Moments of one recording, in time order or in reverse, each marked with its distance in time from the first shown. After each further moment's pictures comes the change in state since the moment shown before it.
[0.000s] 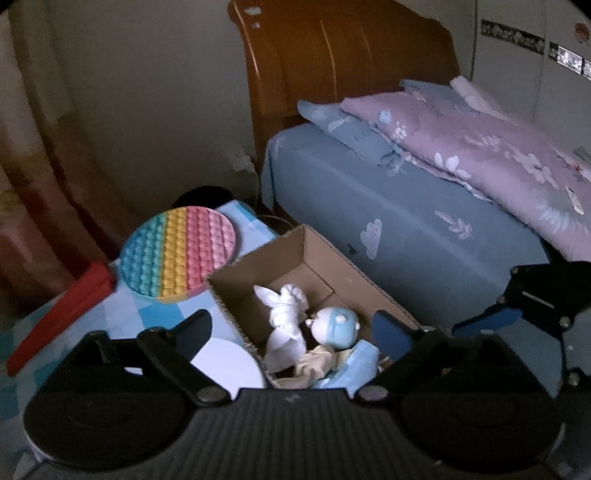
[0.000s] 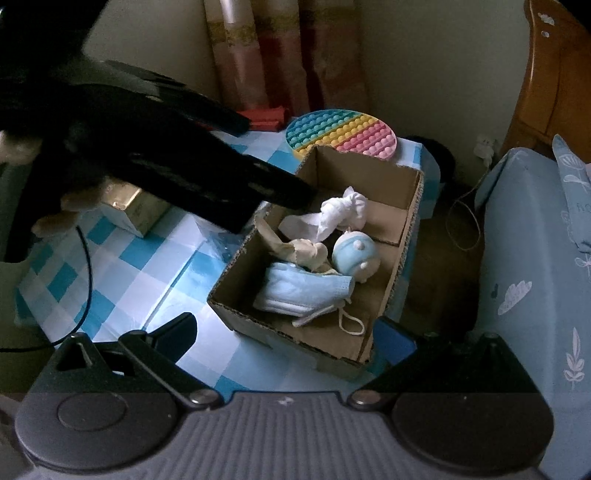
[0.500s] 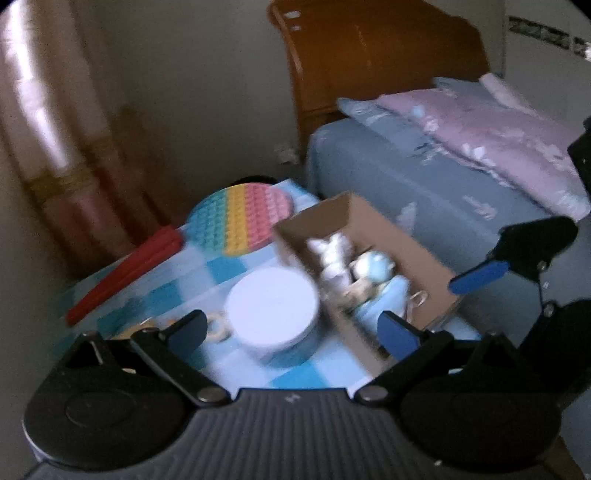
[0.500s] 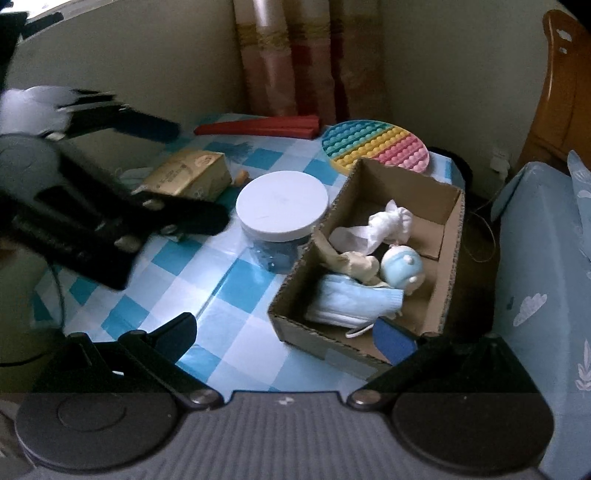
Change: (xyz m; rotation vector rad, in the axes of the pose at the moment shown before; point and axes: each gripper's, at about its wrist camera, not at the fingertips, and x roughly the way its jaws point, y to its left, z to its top) left arm -0.075 0.013 -0.057 -0.031 0.018 0.160; right arm 0.002 0.047 0.006 -0.033 -0.012 0.020
